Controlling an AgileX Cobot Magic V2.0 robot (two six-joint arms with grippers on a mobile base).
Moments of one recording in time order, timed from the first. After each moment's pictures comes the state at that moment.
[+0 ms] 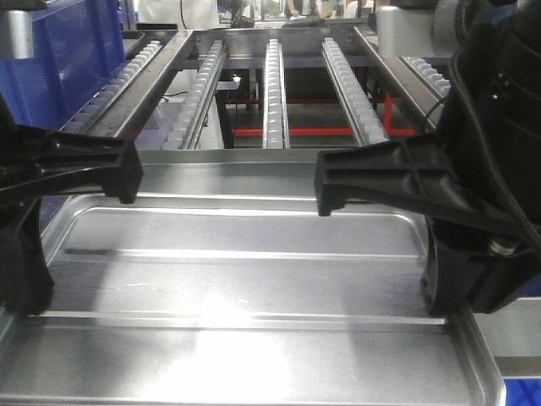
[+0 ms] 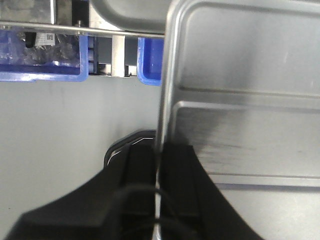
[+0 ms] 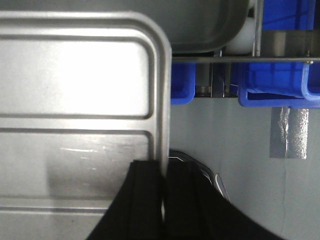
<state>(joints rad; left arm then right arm) -1.00 1.29 -0.80 0.31 0.87 -1.12 0.97 1.33 -0.81 -0.38 0.84 1.25</state>
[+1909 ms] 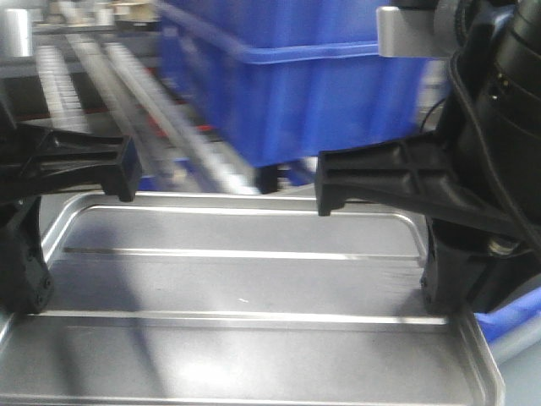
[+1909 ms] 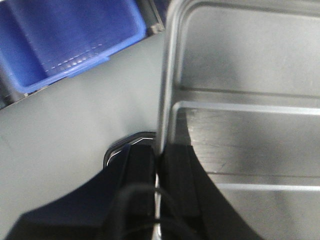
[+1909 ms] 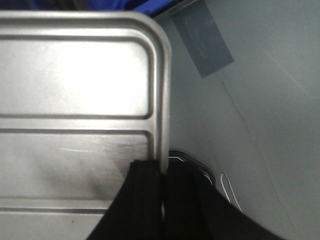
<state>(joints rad) -1.00 1.28 -0.80 0.31 0.87 -1.12 0.97 1.33 -0.81 -0.39 0.84 1.25</state>
